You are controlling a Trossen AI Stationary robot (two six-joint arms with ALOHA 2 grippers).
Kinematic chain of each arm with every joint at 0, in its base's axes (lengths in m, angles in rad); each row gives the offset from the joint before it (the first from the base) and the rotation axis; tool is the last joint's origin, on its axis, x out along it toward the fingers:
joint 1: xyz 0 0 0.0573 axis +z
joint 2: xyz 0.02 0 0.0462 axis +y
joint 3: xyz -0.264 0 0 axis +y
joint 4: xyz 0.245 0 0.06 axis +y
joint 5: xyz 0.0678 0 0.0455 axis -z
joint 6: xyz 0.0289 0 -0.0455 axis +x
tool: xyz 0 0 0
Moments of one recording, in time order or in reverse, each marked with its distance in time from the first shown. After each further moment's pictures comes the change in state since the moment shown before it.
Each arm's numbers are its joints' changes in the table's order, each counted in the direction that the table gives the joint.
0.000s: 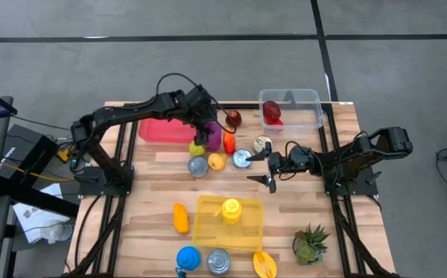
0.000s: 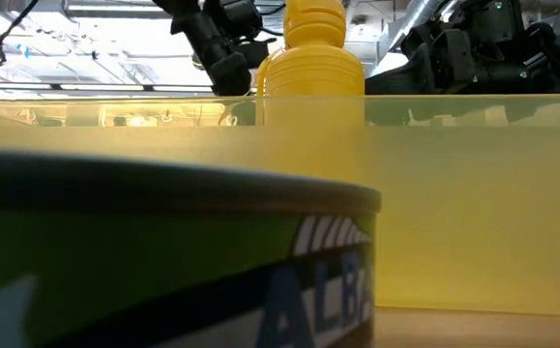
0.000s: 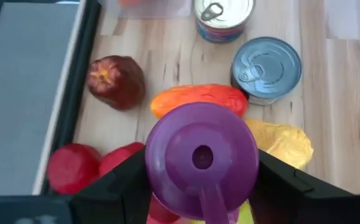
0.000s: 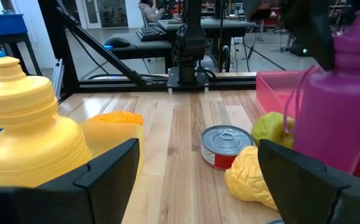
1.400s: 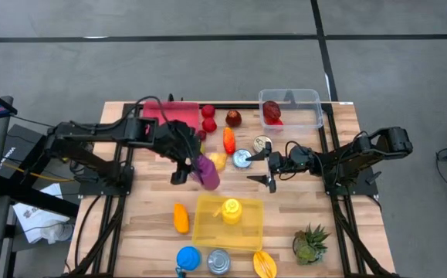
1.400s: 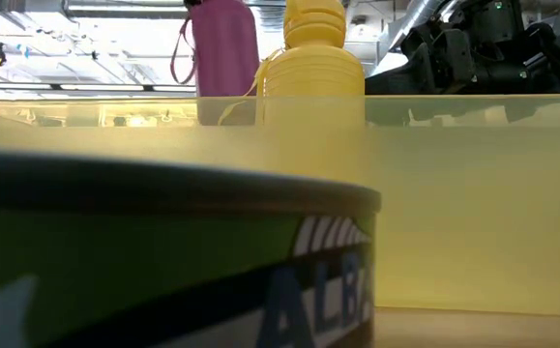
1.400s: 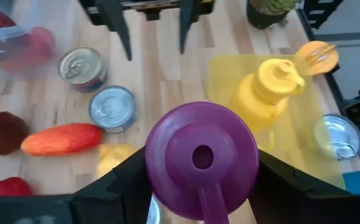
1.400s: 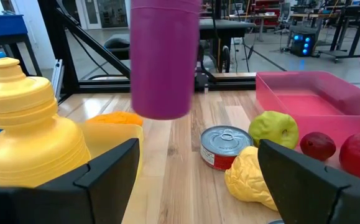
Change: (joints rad) left arm -0.456 -0.290 0.000 0.142 0.002 -0.294; right arm -0.001 0.000 0.000 -0.002 0.000 0.000
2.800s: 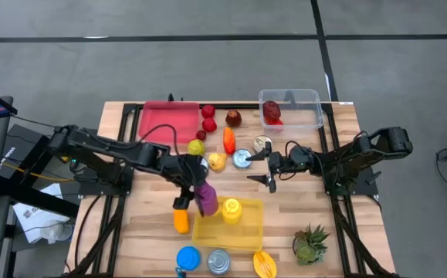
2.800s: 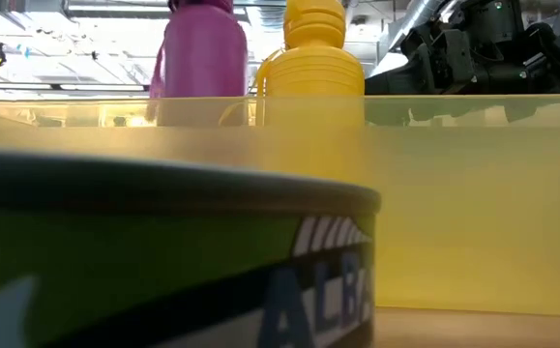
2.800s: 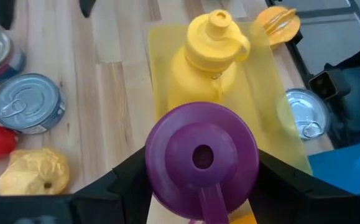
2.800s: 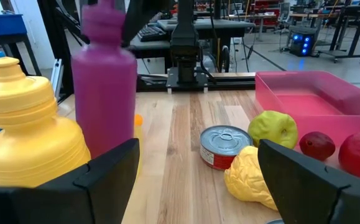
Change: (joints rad) left arm -0.184 0.058 0.193 -0.201 0.000 -0.080; right arm -0.005 0.000 0.000 0.002 0.001 -0.001
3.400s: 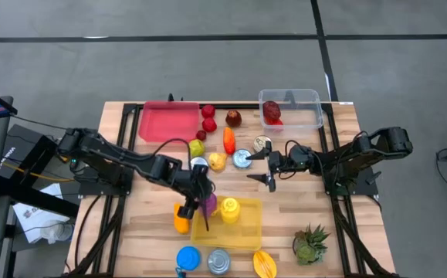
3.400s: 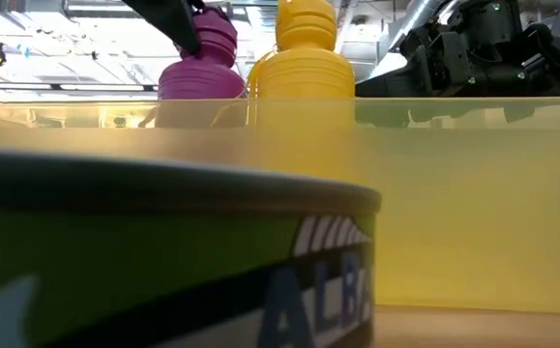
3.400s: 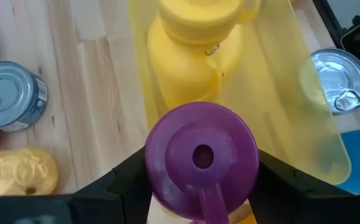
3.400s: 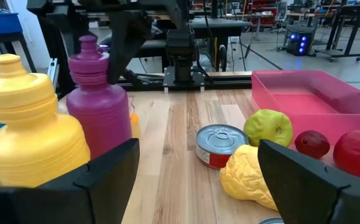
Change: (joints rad) left arm -0.066 0.123 -0.002 -0.009 -0.081 0.045; right arm -0.010 0.000 0.000 0.004 0.000 -0.002
